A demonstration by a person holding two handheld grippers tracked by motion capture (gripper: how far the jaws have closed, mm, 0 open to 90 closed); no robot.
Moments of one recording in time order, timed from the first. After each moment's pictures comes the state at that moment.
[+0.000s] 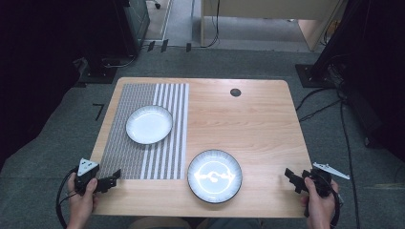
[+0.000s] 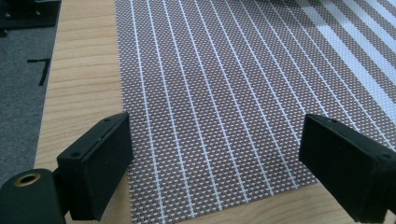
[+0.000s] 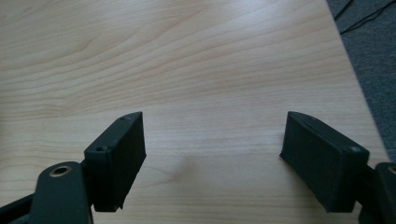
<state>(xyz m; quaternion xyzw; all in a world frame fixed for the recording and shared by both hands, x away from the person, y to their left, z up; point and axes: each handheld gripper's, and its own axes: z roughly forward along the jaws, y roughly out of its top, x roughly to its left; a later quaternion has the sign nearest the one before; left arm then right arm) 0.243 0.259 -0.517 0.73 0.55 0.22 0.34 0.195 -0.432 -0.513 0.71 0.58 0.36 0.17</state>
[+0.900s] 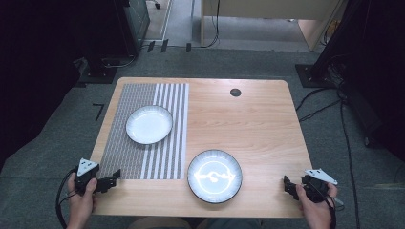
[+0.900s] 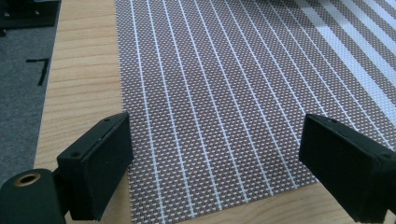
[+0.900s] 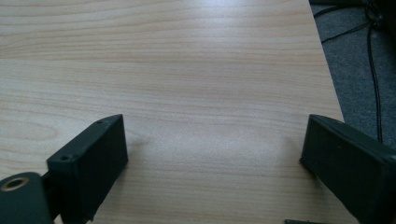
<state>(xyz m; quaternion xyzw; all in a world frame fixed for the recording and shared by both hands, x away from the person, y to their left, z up) 0.243 0.260 -0.517 0.72 0.56 0.22 0.35 0.182 -0.413 -0.523 0.67 0.64 0.27 0.26</state>
